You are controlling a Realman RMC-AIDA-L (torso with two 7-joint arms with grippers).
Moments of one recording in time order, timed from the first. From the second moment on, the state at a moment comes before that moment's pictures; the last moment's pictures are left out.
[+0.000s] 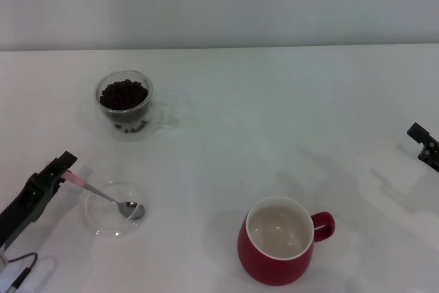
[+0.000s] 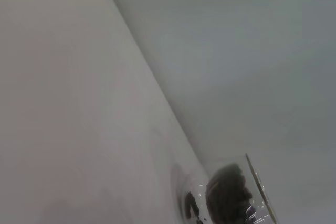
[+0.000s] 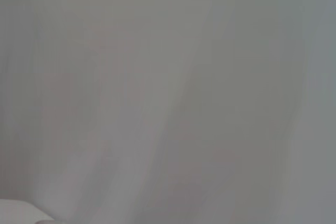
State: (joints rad) left arm -0.37 -2.08 1.06 0.01 0.87 1.20 -1.56; right arm 0.20 1.92 -1.00 -0.13 -0.99 -1.72 0.30
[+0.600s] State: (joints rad) left arm -0.37 -2.07 1.07 0.01 0.88 1.18 -1.57; right arm 0.20 1.93 -1.00 -0.13 -0.99 -1.73 0.30
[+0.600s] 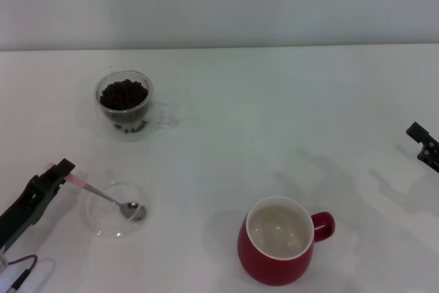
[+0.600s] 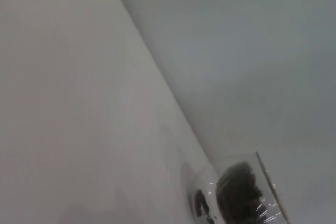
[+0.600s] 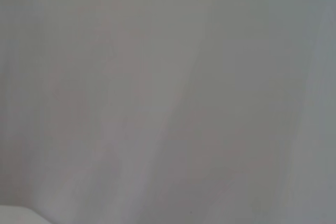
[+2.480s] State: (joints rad) left arm -0.32 -1.85 1.07 0.40 0.93 1.36 -1.69; right arm 0.13 2.01 -1.00 -0.13 -0.99 -1.96 0.23
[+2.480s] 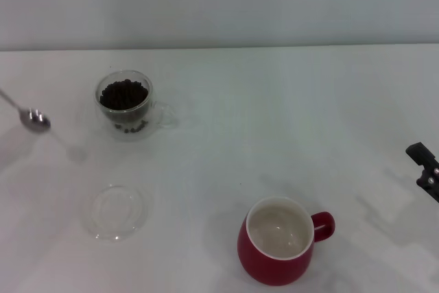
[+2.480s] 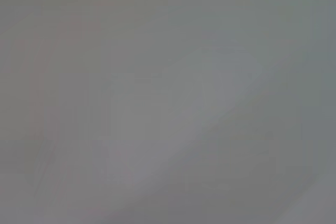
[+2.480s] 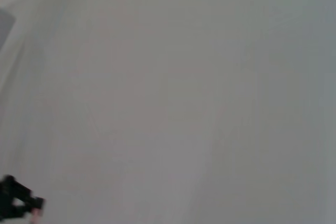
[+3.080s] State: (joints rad) left arm -0.63 -1.73 1.07 0.43 1.28 1.09 -1.96; right arm 0.15 2.02 -1.01 -0.07 -1.00 -2.12 0.31
